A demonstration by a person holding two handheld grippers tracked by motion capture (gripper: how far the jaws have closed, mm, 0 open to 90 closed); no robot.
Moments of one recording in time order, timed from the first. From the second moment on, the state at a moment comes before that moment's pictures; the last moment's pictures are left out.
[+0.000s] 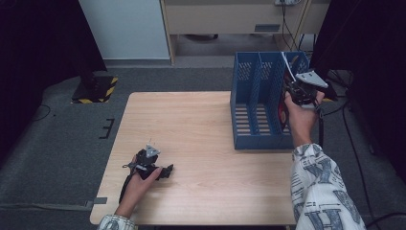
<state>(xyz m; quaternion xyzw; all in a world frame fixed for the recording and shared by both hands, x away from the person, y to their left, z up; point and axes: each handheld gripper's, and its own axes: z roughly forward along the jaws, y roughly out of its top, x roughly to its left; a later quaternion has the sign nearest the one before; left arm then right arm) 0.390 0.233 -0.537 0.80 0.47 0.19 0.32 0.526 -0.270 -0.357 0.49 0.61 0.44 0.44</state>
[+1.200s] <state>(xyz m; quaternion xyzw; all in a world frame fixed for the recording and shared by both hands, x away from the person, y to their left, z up) 0.390 0.233 -0.537 0.80 0.47 0.19 0.32 0.518 -0.282 -0.357 0.50 0.60 0.47 0.41</state>
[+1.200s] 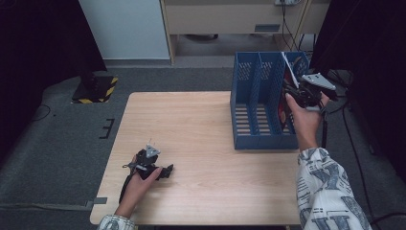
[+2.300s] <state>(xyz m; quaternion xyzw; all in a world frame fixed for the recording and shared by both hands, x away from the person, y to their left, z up) 0.390 0.233 -0.537 0.80 0.47 0.19 0.32 0.500 -0.282 -0.364 0.50 0.63 0.46 0.38</state>
